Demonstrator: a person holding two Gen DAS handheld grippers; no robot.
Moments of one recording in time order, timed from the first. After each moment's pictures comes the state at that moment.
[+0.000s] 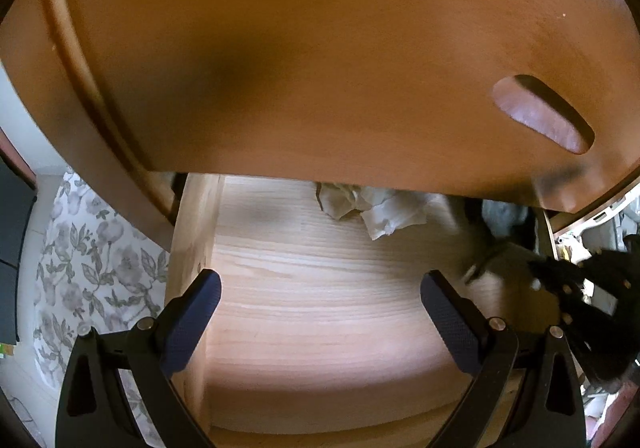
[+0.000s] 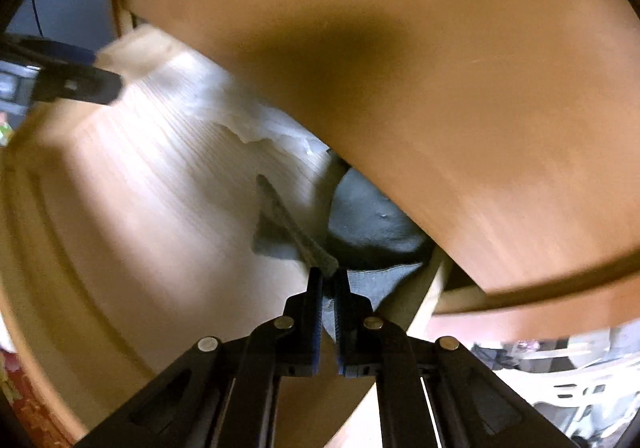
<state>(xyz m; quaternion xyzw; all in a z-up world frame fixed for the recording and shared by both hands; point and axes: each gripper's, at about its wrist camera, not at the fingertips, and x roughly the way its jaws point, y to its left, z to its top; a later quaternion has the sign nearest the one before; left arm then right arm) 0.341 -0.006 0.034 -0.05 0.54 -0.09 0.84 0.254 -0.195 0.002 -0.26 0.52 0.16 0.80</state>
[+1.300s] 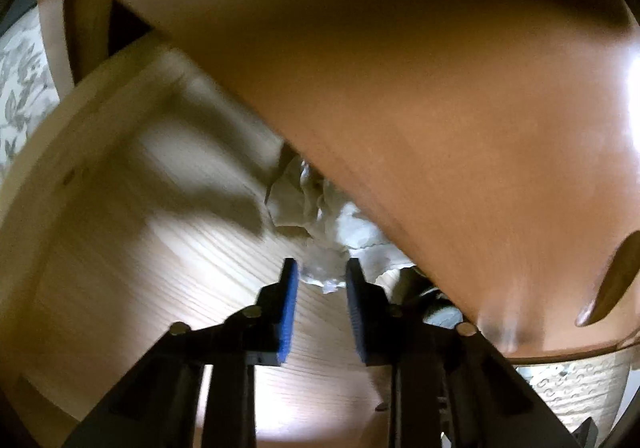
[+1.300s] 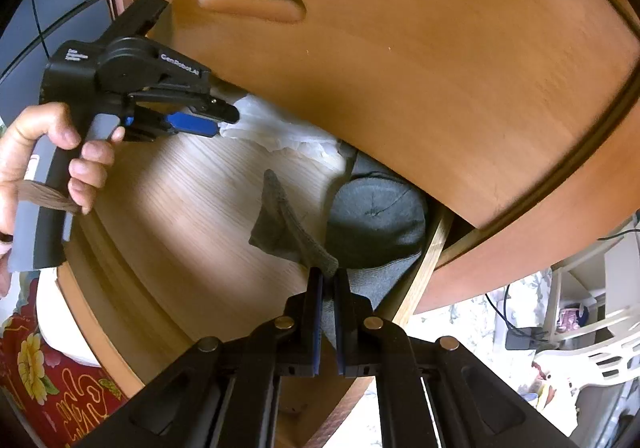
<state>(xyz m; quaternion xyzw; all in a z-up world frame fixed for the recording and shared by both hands) 0.362 0.004 -0.039 -0.38 0.52 -0.04 0.76 0.228 -0.232 0.025 -0.18 0.51 0.19 0.82</state>
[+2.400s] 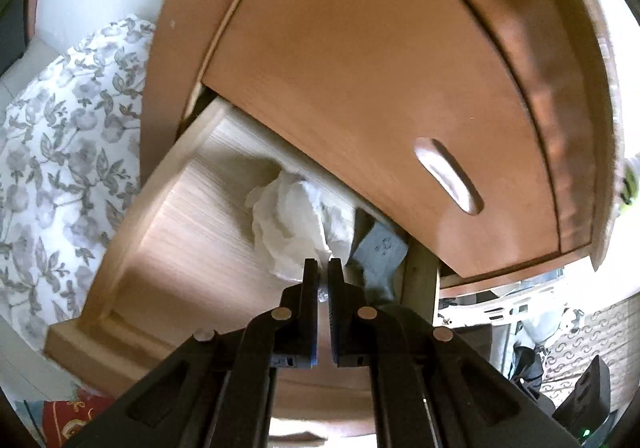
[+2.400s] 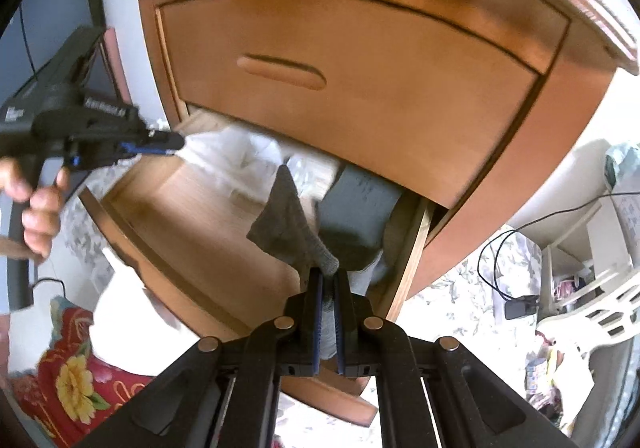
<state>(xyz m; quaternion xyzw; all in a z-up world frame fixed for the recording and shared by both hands) 0.269 0.033 0.063 -0.32 0.49 -0.09 0.81 0.179 -0.227 0.079 -0.12 0.48 0.16 0.86</state>
